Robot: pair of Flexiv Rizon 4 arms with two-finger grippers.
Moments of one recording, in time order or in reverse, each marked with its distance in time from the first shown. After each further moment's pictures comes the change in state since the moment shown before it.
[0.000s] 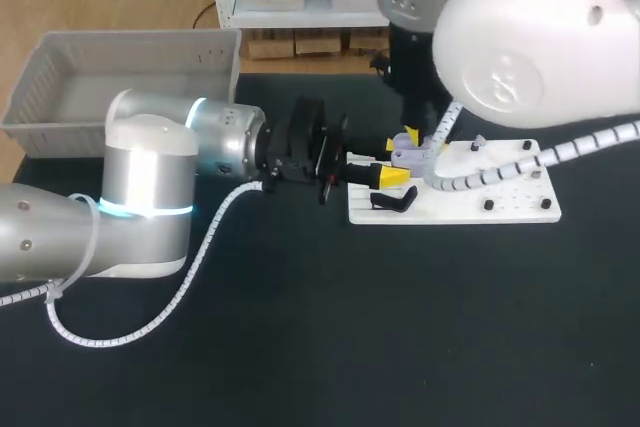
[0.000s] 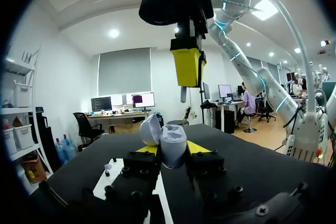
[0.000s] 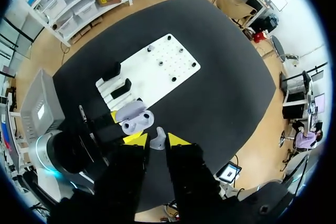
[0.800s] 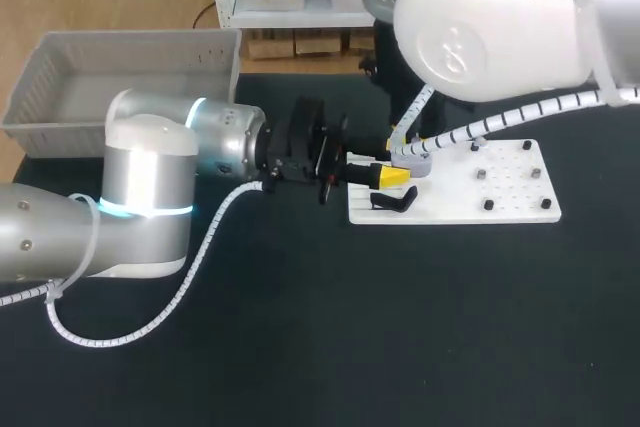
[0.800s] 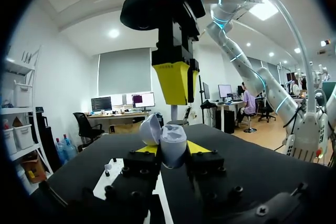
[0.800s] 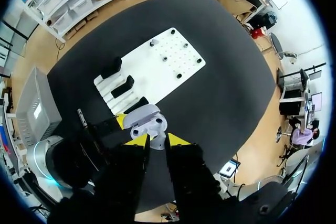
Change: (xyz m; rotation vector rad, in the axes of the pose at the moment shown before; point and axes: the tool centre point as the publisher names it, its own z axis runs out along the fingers) left arm 0.000 0.000 0.000 0.000 0.000 0.000; right arm -0.003 0.018 0.017 0.036 0.055 0.011
